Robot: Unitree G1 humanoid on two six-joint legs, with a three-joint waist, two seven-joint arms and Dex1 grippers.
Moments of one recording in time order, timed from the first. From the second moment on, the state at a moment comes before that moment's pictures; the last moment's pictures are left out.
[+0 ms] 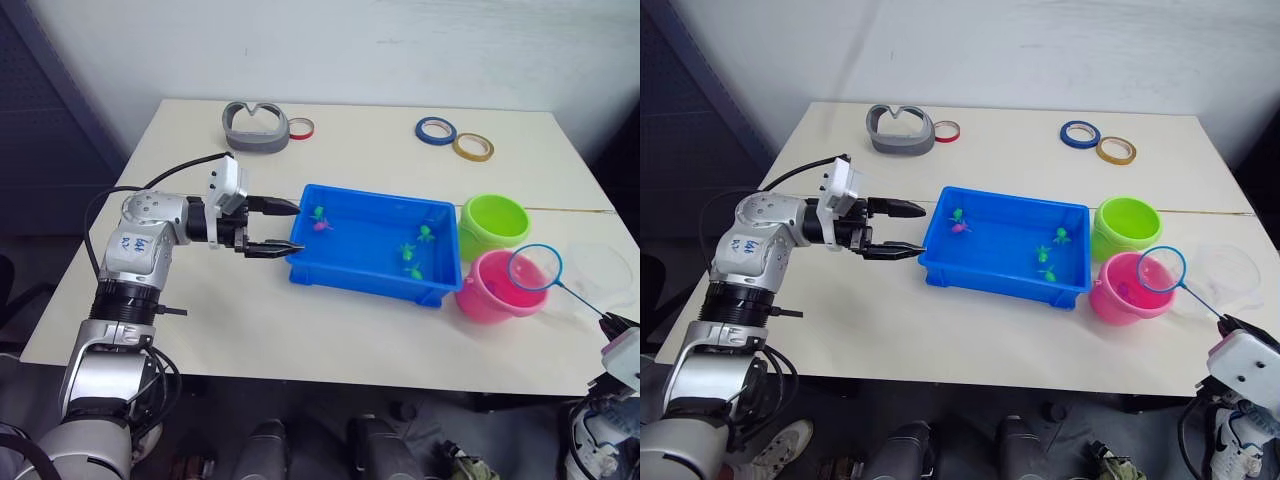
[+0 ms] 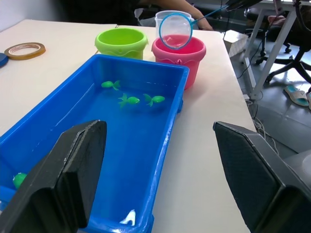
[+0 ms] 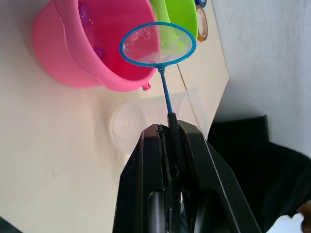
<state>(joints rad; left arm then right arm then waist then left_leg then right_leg) -0.82 0.57 -0.04 0.33 -0.34 0.27 -1.31 0.62 -0.70 -0.79 -0.50 -0.19 -0.09 0.65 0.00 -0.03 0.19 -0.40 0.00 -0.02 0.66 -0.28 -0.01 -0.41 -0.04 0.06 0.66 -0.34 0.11</state>
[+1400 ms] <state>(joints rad) -0.55 0.73 0.12 0.04 -0.36 0.47 -1.02 -0.22 -0.96 -0.15 -0.57 0.41 0.90 0.73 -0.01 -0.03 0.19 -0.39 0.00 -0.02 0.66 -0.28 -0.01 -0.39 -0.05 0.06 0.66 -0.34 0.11</state>
